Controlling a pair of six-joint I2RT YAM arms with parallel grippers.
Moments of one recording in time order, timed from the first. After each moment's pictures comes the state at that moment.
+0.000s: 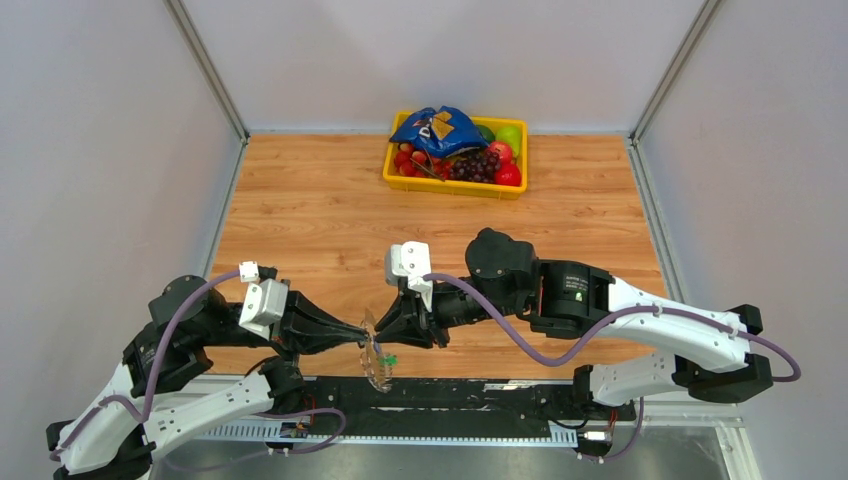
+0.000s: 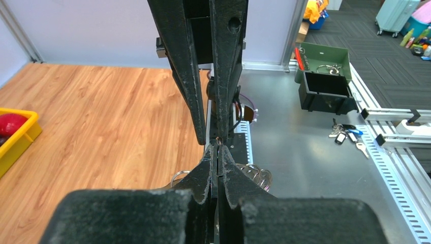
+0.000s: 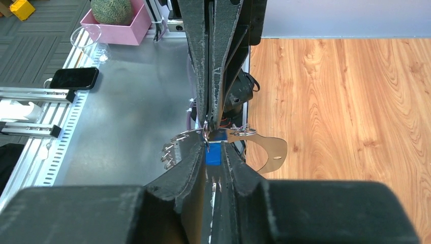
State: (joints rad) left arm -1.00 0.45 1.04 -0.53 0.58 -0.07; right arm 1.38 1.24 1.51 -0.51 -0.30 0.02
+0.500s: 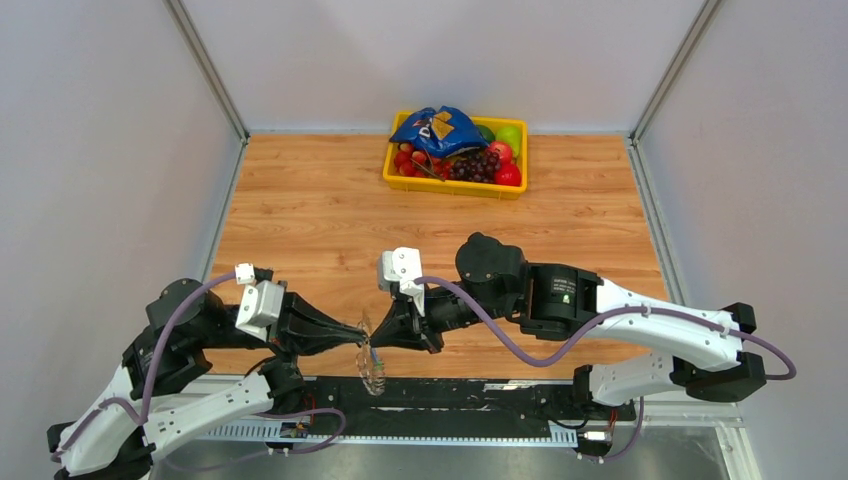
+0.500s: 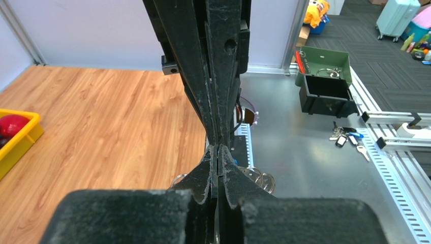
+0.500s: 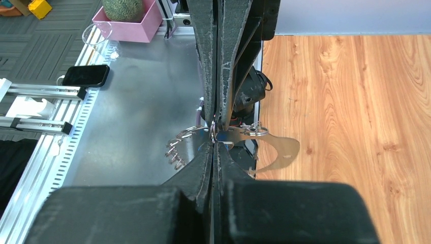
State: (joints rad) left arm -1.00 0.43 1.03 -0.52 0.57 -0.07; right arm 1.38 1.26 1.48 -0.48 -0.34 0.04
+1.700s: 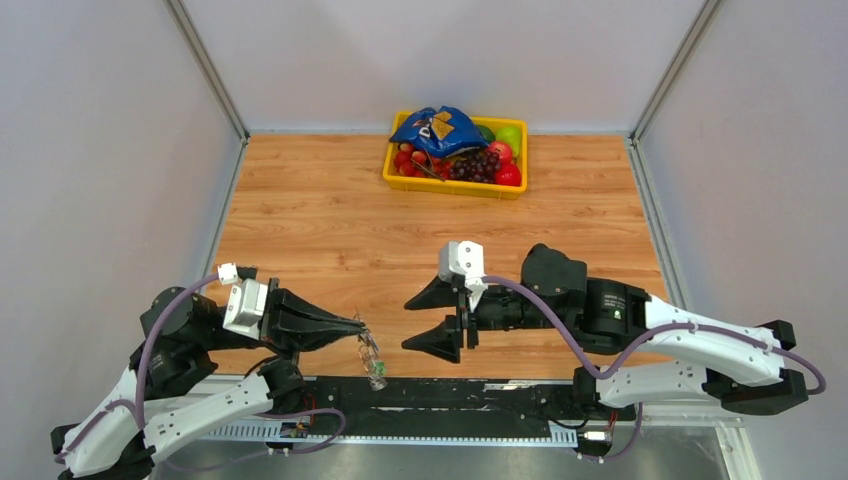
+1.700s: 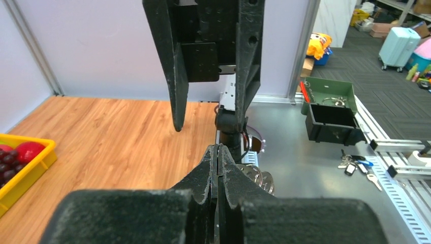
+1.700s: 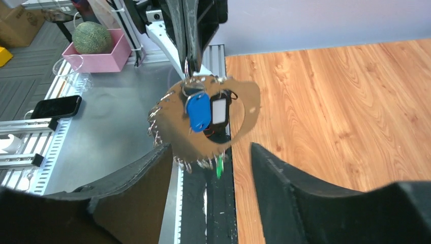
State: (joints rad) left arm -1.00 0.39 0.95 -0.34 0.54 -0.13; right arm 1.38 1.04 1.28 -0.35 -0.19 0.07
